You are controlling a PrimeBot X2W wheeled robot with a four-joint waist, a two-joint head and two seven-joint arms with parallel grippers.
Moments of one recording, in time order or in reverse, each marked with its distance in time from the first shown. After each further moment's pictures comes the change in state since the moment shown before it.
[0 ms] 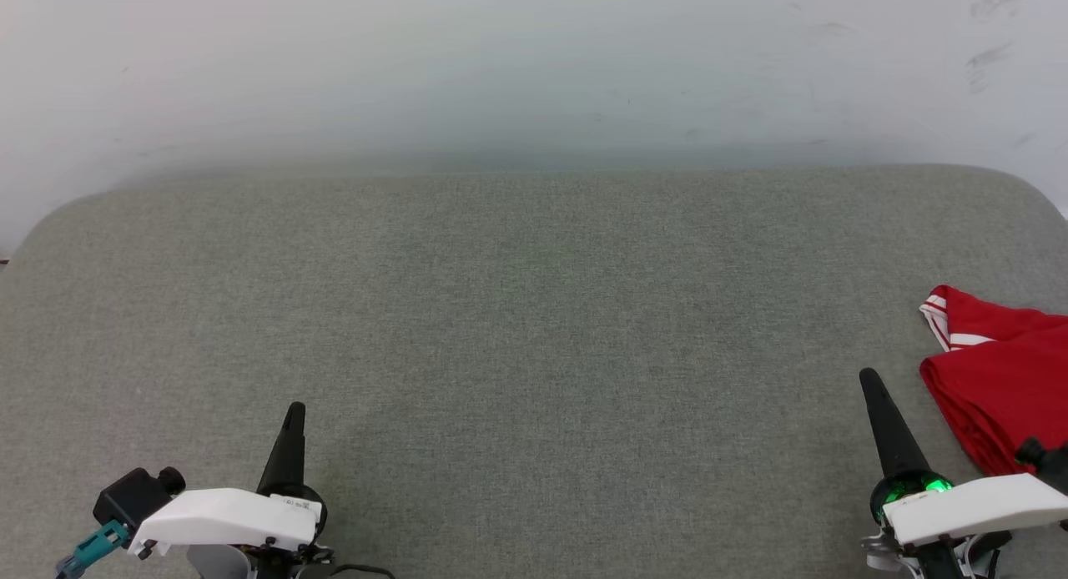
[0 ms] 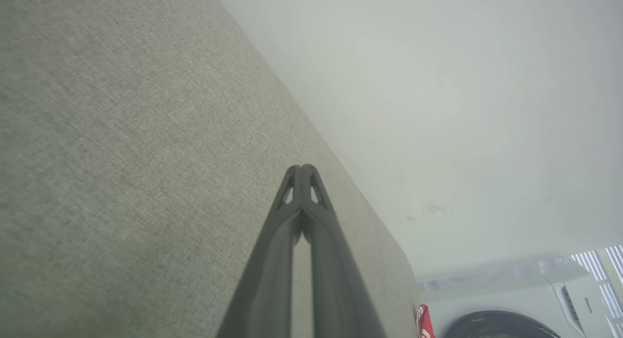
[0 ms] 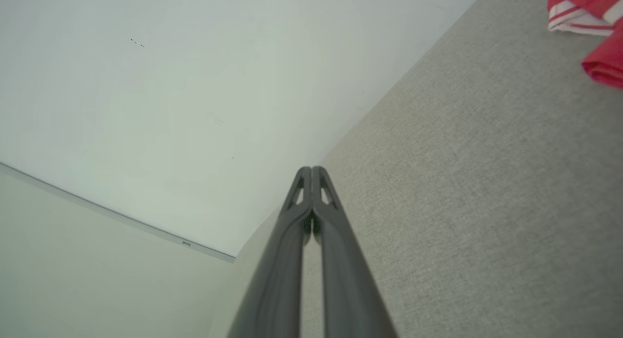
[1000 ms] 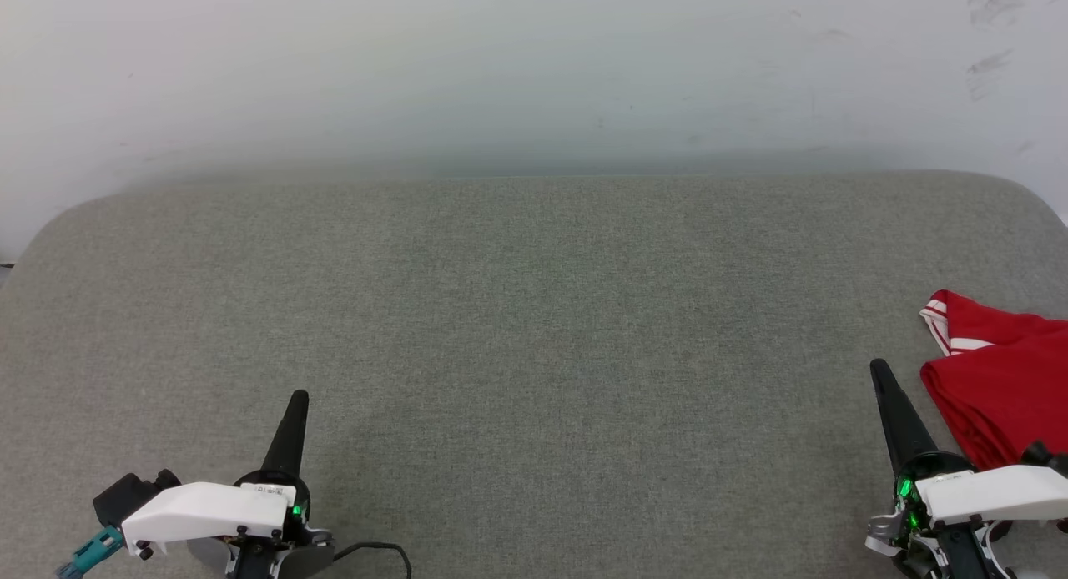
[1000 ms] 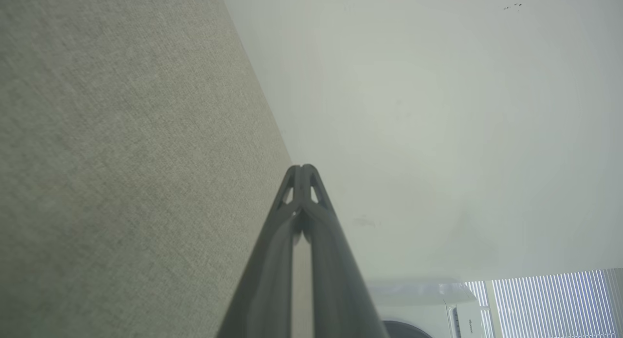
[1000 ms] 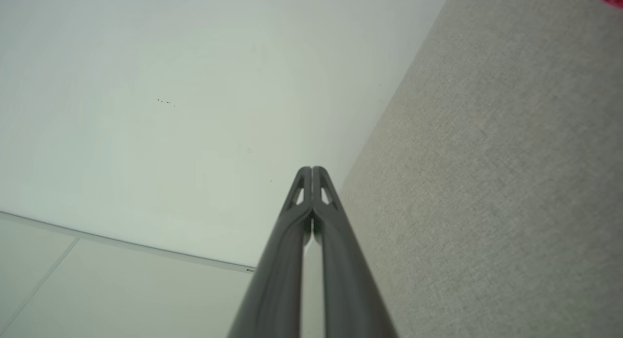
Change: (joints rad) left arm -0.025 -0.017 0.037 0.015 -0.281 -0.034 0.078; right arm -0.050 -0.001 -0.023 0.073 0.299 0.000 0.032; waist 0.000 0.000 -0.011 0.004
